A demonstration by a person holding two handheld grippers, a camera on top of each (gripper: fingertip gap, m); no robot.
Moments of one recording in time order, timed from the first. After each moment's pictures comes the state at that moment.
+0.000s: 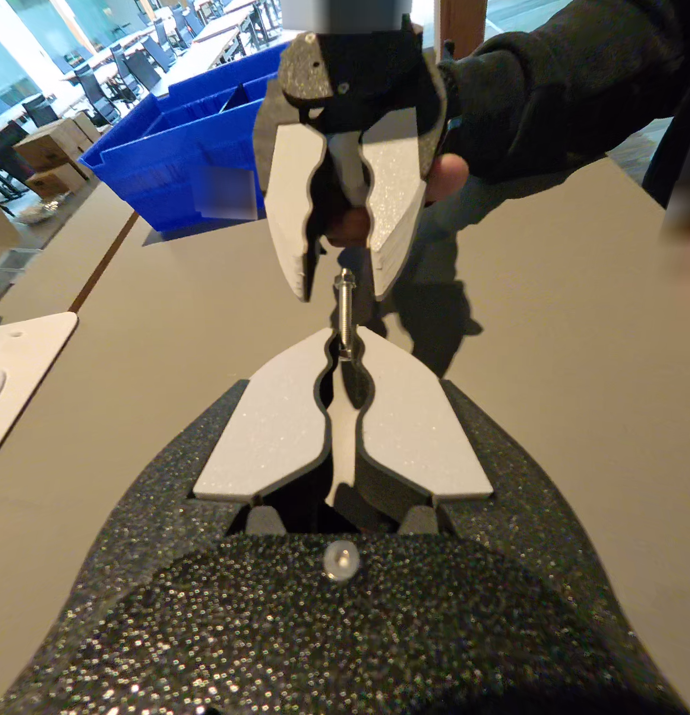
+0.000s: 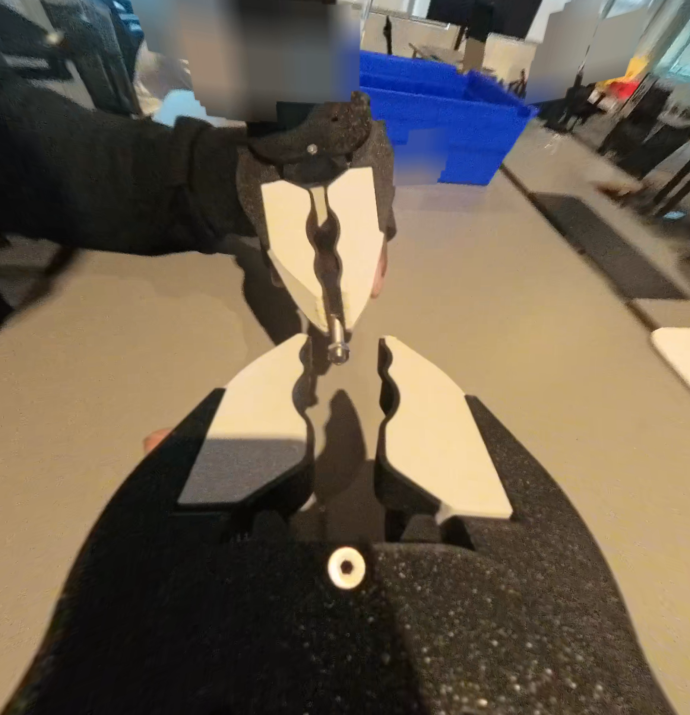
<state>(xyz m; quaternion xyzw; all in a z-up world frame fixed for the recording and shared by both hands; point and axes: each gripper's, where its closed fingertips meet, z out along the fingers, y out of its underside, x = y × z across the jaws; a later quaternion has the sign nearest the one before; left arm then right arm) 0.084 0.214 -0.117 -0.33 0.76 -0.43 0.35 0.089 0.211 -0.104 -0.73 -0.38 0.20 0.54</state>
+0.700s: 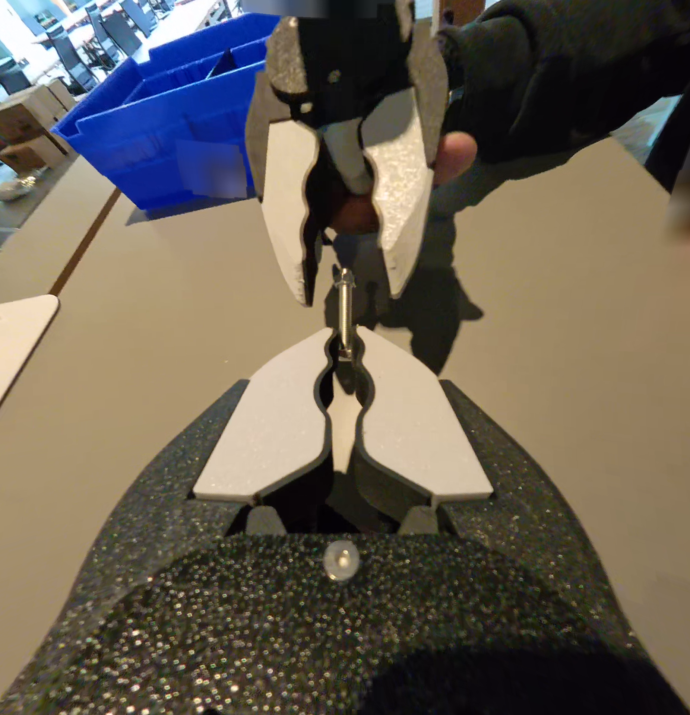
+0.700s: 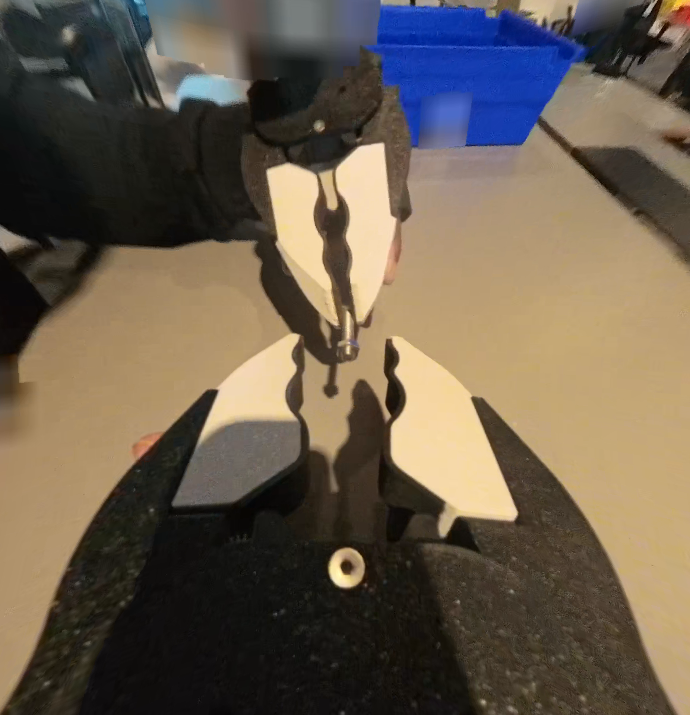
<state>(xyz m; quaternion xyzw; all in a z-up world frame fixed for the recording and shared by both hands) 0.083 0.214 -0.126 -0.34 0.77 -0.42 0.33 0.087 0.209 -0.117 -0.75 -0.37 0.24 0.50</state>
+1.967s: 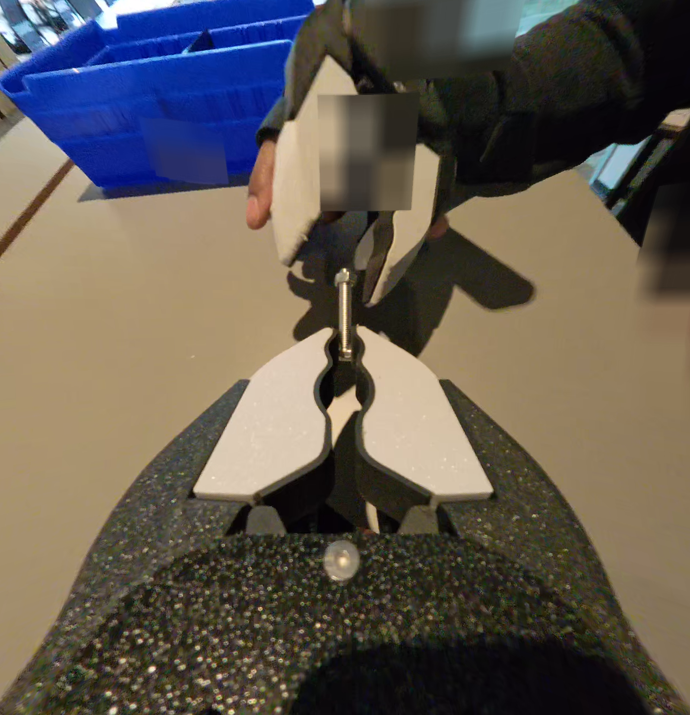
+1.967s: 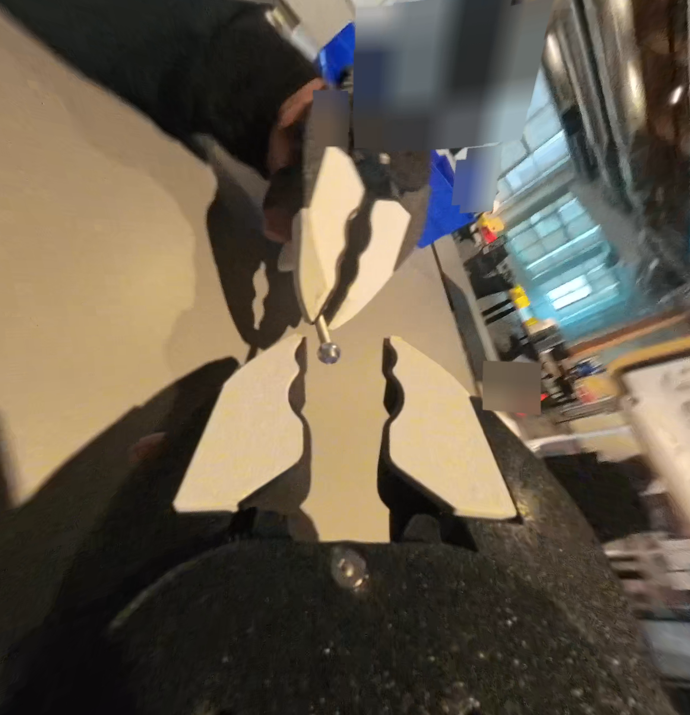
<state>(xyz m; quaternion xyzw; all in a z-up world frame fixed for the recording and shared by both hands) 0.082 0.208 -0.131 -0.36 0.76 -0.45 0.28 0.091 0.207 -0.111 -0.60 -0.52 -0.03 0.60</state>
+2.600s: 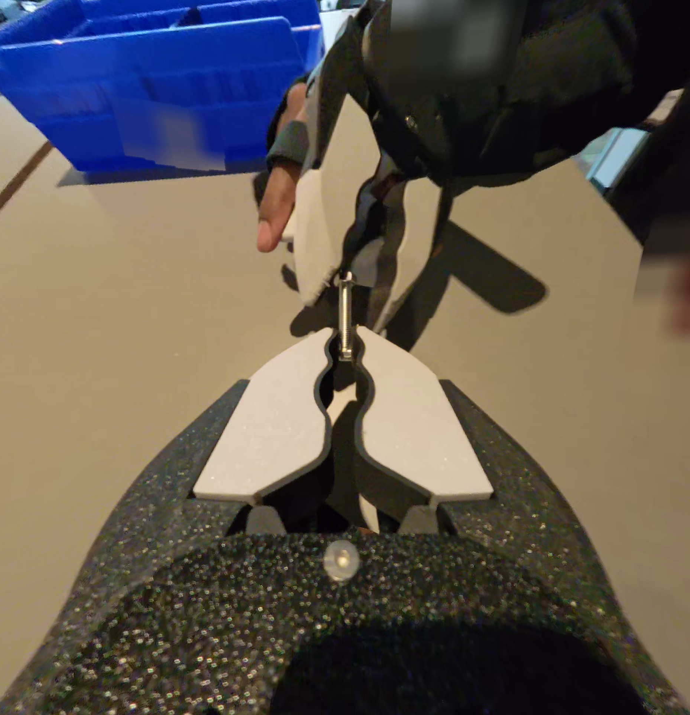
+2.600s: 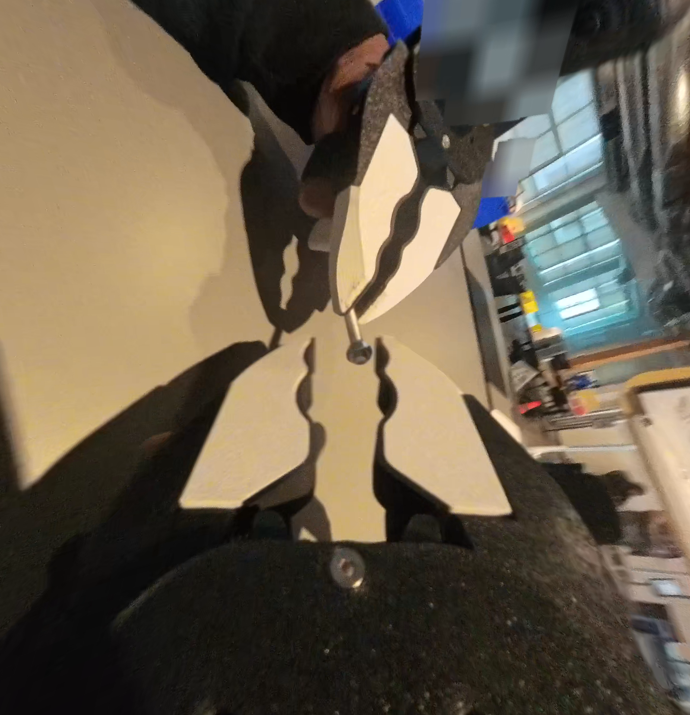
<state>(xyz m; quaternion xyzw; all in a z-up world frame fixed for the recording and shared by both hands) 0.087 0.203 -0.139 -0.37 0.77 -0.45 0.27 0.089 0.202 -0.139 -0.59 -0.57 -0.06 0.57</state>
